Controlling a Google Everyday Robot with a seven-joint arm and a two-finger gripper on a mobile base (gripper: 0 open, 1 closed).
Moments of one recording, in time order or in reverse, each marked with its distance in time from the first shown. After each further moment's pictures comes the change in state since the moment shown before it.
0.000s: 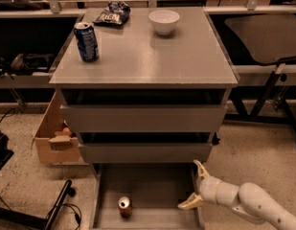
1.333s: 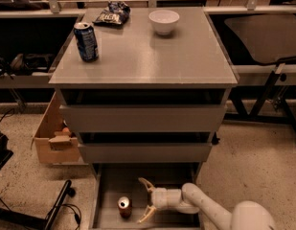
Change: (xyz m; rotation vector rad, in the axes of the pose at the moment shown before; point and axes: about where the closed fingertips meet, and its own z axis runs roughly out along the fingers) arm 0.035 0.154 0.238 -0.524 -0.471 0.117
